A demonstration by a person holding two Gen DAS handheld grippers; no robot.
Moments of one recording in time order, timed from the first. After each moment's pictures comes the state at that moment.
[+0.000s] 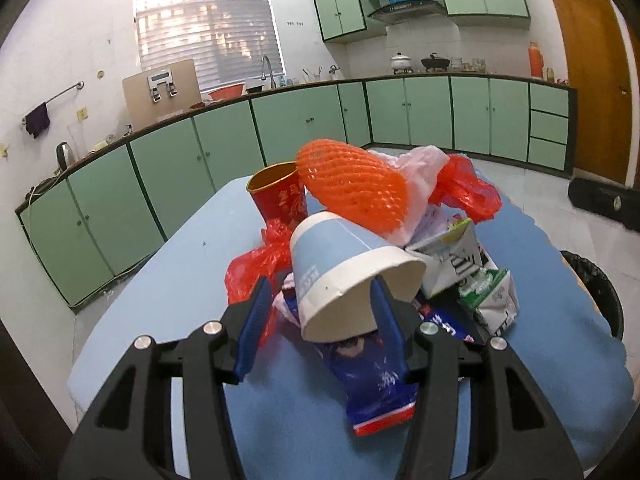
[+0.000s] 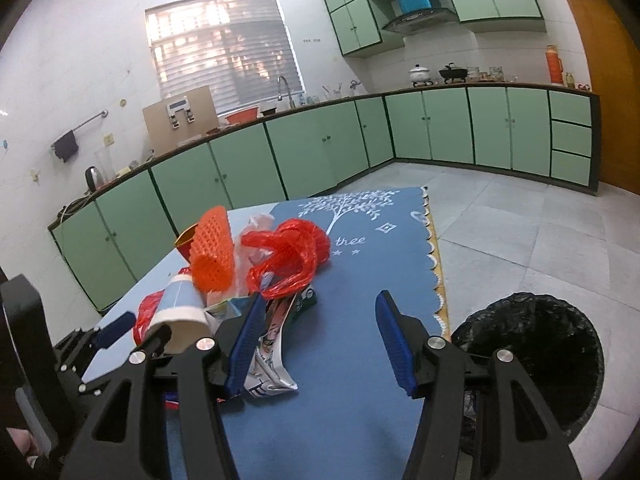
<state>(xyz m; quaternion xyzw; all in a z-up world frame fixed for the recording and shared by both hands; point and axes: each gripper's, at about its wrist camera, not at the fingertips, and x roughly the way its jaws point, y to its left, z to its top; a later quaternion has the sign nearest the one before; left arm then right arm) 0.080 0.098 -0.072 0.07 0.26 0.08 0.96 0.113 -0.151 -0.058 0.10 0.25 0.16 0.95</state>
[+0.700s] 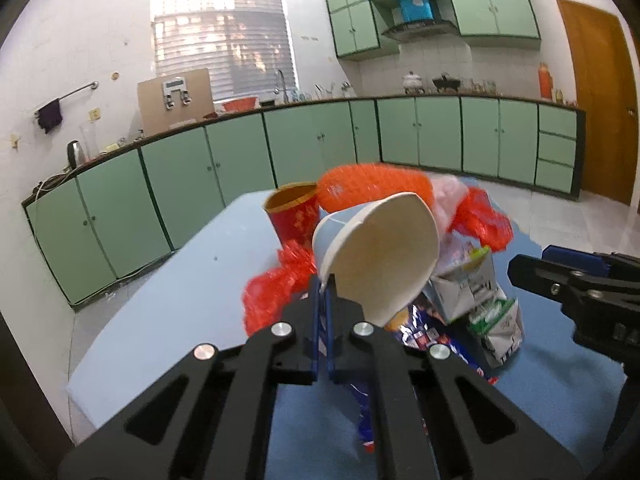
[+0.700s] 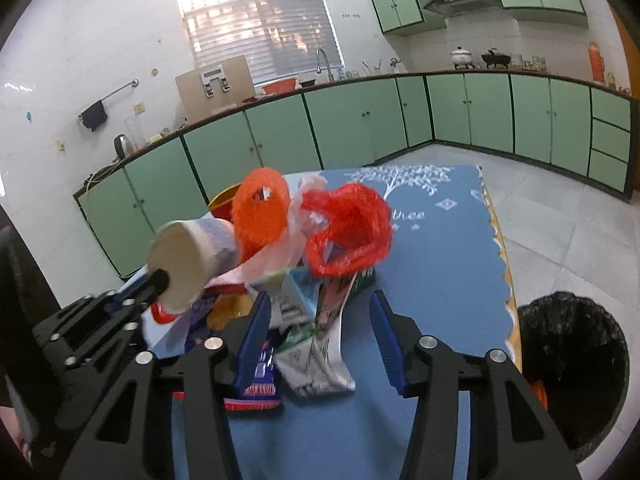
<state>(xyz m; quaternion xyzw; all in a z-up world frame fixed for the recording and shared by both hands) 0.076 0.106 -0.059 0.05 0.22 0.10 0.97 0.129 -0.112 -0.071 0.07 0.28 0.23 0.93</state>
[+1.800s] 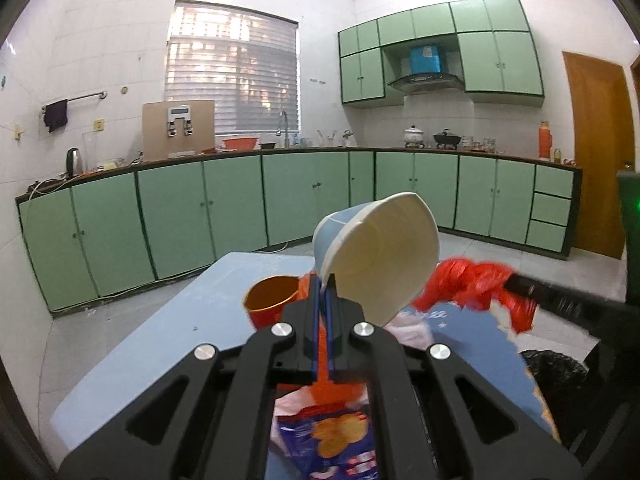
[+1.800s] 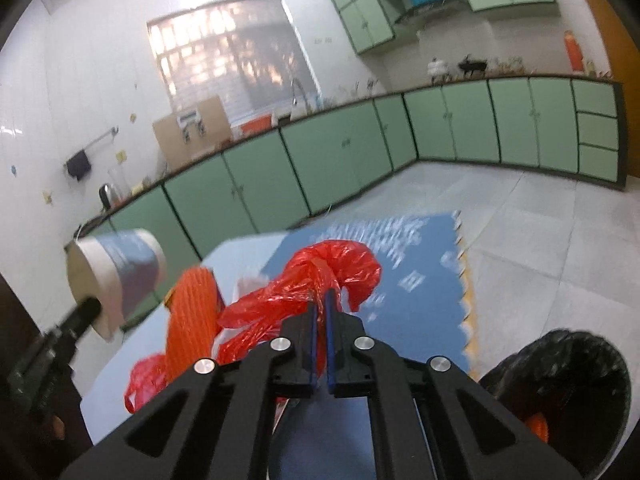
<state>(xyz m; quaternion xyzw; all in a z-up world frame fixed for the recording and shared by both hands) 0.112 0.076 -0.010 0.00 0.14 0.08 0.99 0.205 -0.170 -0.027 0.13 0.24 0.21 0.94</state>
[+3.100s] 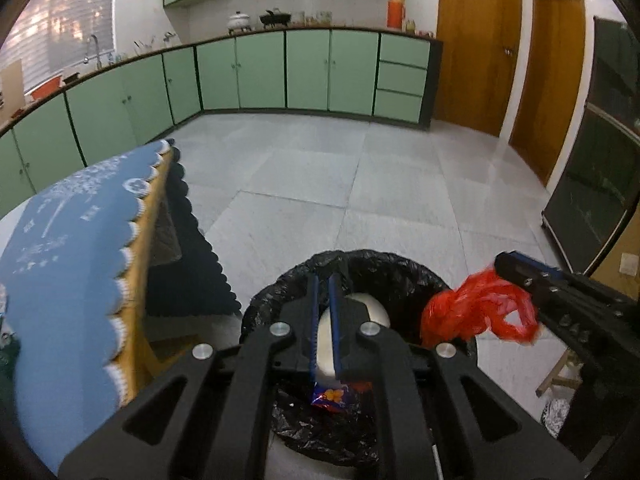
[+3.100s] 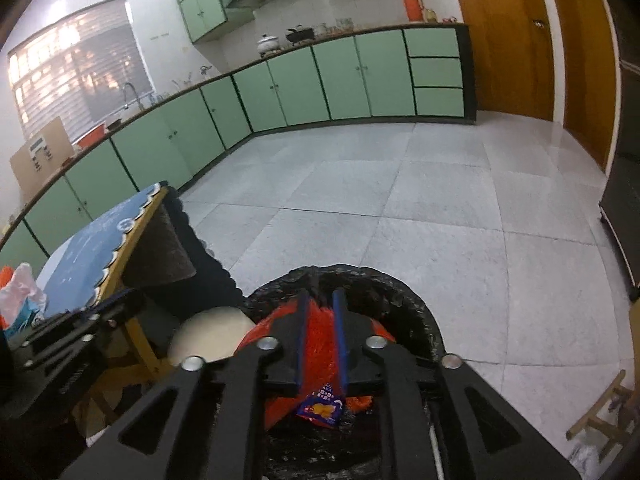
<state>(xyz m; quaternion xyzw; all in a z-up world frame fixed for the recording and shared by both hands) 0.232 -0.241 -0.149 0.06 0.35 -0.19 0.91 0.175 -0.473 -0.149 0.17 0.33 -0.05 0.93</state>
